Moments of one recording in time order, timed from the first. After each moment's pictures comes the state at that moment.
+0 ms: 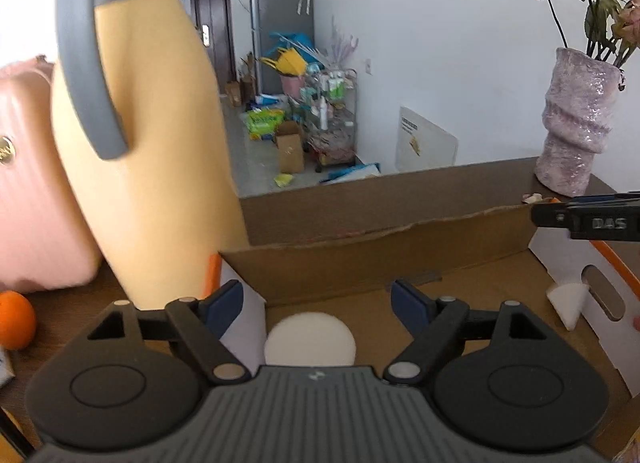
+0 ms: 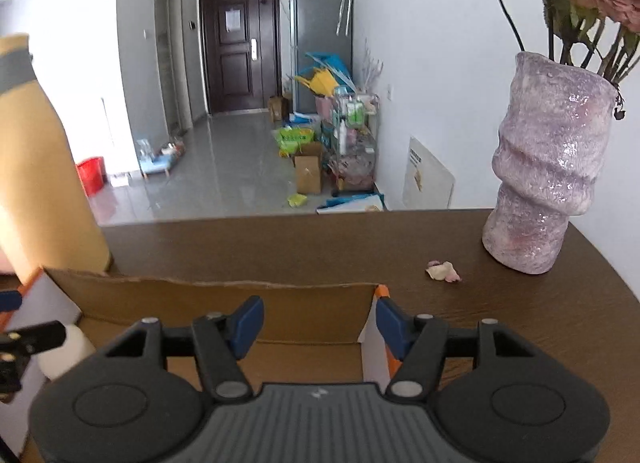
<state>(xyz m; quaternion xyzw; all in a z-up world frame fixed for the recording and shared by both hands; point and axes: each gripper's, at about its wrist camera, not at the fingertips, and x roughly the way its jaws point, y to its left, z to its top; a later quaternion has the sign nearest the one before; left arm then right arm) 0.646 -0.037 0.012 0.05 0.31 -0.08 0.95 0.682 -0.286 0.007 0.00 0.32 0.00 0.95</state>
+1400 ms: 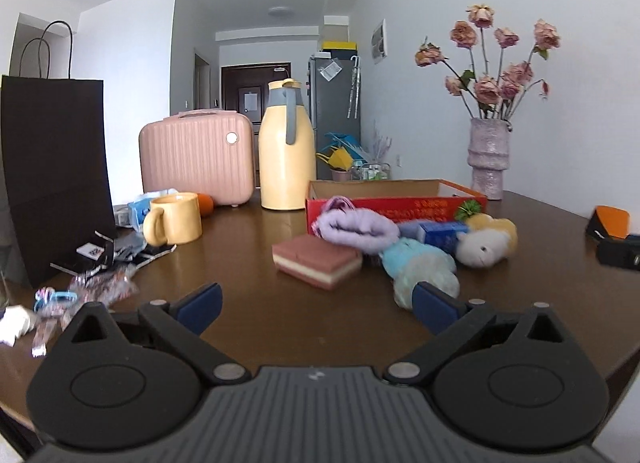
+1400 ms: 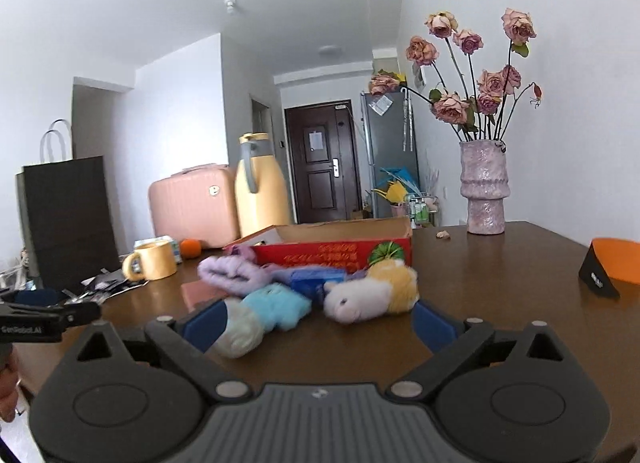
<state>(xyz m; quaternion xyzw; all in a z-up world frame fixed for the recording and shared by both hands) 0.116 -0.005 -0.015 0.02 0.14 -0.01 0.99 0.137 -0.305 -0.014 0.03 0.12 0.13 0.98</state>
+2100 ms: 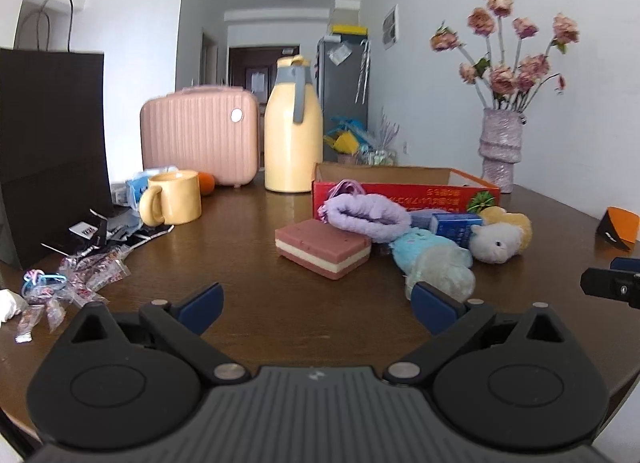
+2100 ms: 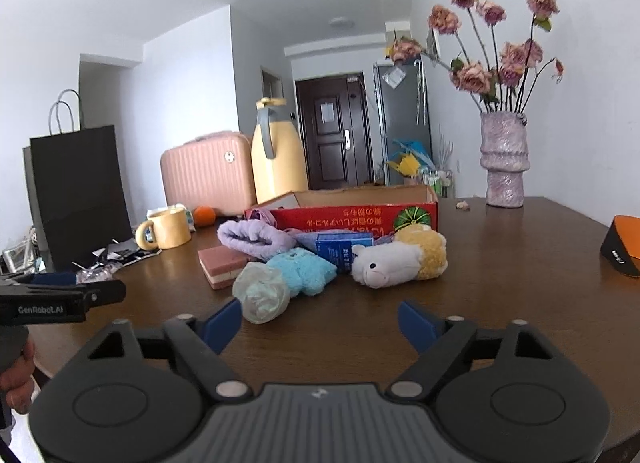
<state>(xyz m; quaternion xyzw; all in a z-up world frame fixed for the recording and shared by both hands) 0.160 0.003 -0.017 -0.01 0.18 0.00 0.98 0.146 -0.281 -0.026 0.02 0.16 0.15 0.98</state>
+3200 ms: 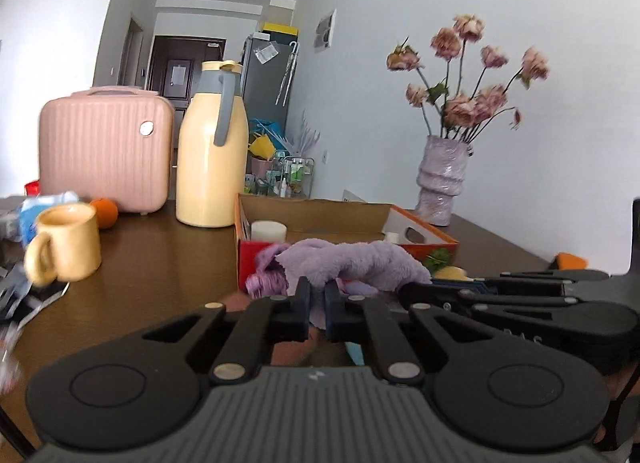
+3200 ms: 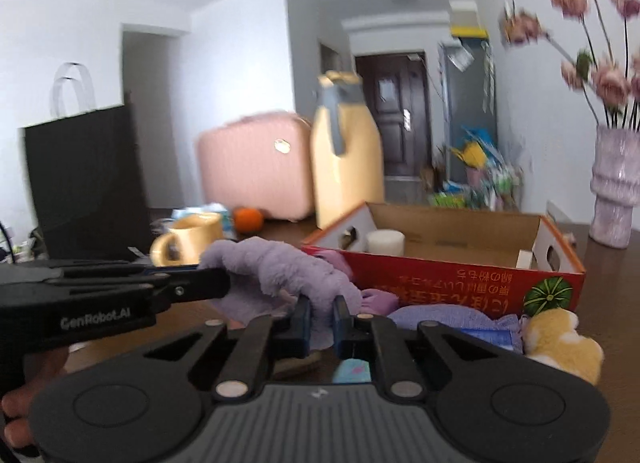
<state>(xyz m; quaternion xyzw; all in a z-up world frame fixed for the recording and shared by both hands) 0.259 0.026 0.019 -0.05 0.17 -0.14 0.97 0.317 -0.171 0.006 -0.01 0.20 0.23 0.95</state>
